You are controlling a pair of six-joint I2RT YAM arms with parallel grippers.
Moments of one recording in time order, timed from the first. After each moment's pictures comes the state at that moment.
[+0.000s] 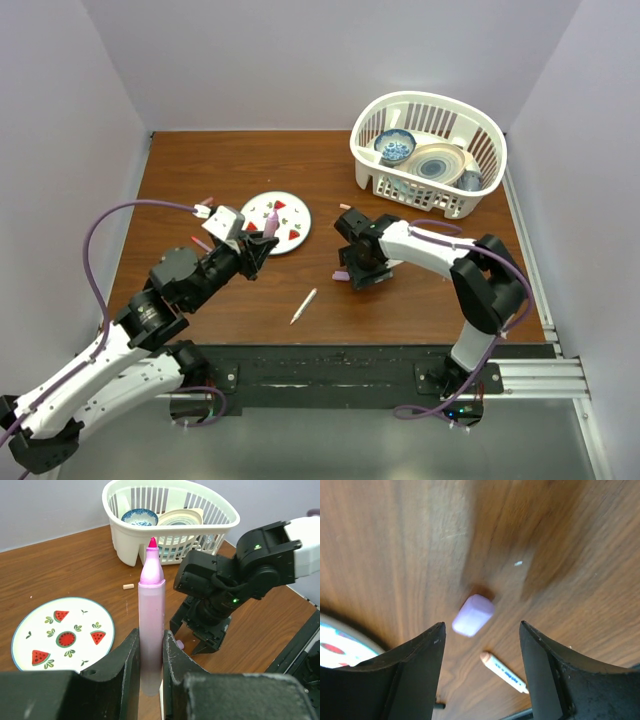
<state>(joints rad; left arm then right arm) -0.81 0.61 0.76 -0.19 -0.14 -0.17 0.73 1.73 1.14 -0.80 0.14 1.95</state>
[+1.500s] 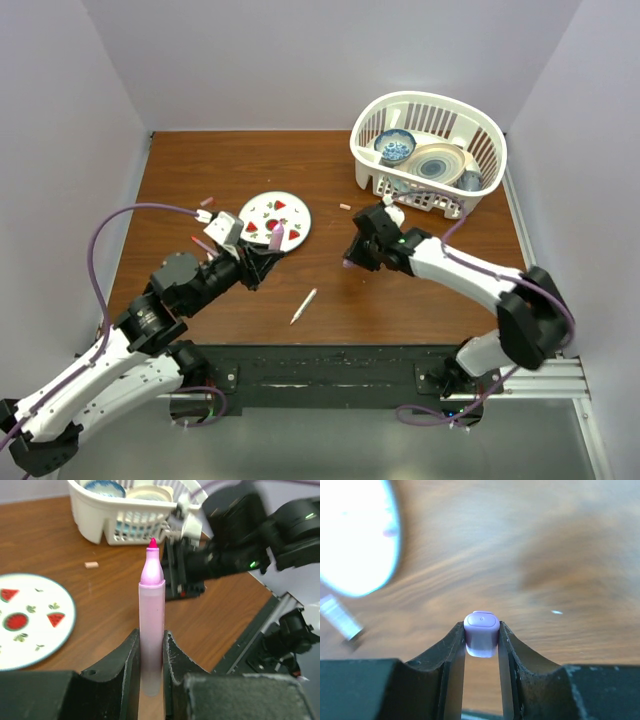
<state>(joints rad) -0.81 0.58 0.71 -0.22 -0.04 -0.30 0.72 1.47 0.97 -0.44 0.20 1.09</state>
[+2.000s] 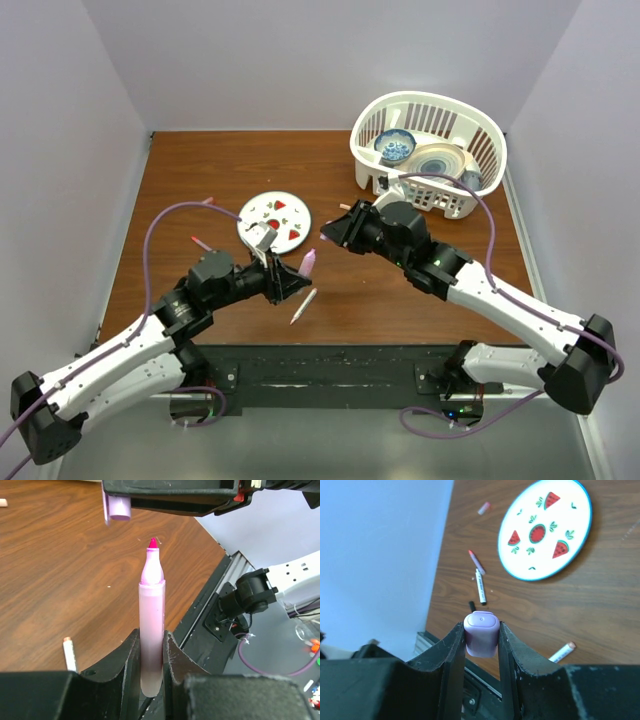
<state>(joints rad) -0.81 0.72 0.56 -0.04 0.24 -0.50 0.82 1.14 0.95 -0.14 0.10 0.93</state>
